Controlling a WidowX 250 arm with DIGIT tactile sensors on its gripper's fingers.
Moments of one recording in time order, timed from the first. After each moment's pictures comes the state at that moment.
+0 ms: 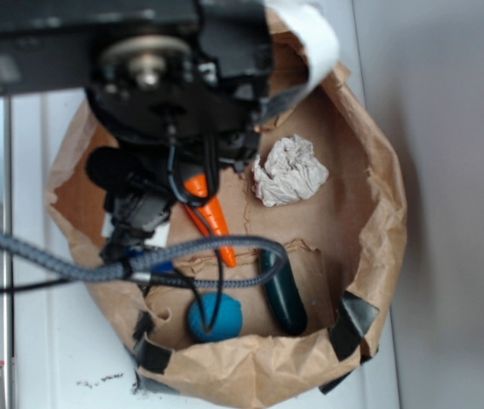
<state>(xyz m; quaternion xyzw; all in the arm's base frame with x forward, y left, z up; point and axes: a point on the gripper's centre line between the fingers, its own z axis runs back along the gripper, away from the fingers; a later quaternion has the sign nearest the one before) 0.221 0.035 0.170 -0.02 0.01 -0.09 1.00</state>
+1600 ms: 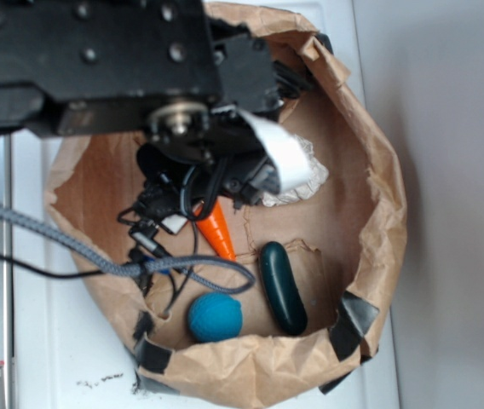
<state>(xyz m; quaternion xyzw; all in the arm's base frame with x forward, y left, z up) 0.249 0.040 0.101 0.02 -0.06 -0.35 0.94</state>
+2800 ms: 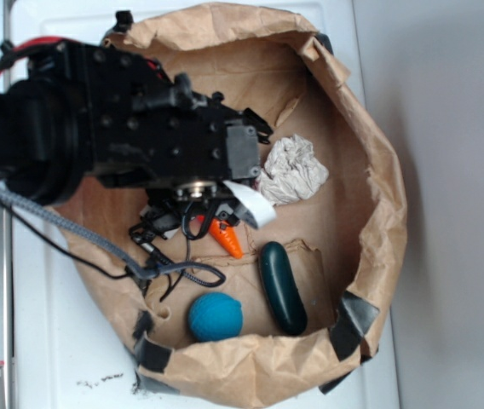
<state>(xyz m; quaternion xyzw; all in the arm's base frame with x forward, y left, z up) 0.239 0.028 0.021 0.03 -0.01 -0.36 0.93</state>
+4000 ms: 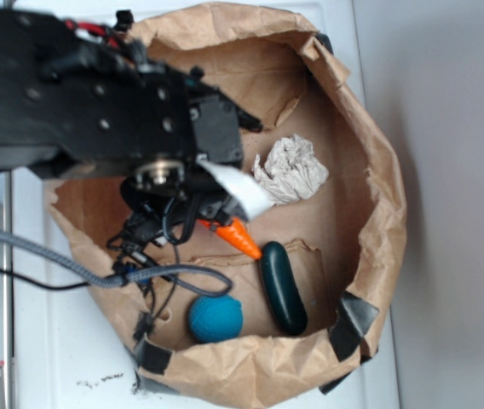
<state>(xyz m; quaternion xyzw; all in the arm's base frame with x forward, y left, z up) 0.238 0.030 0.102 0.00 -0.06 -0.28 0.96</state>
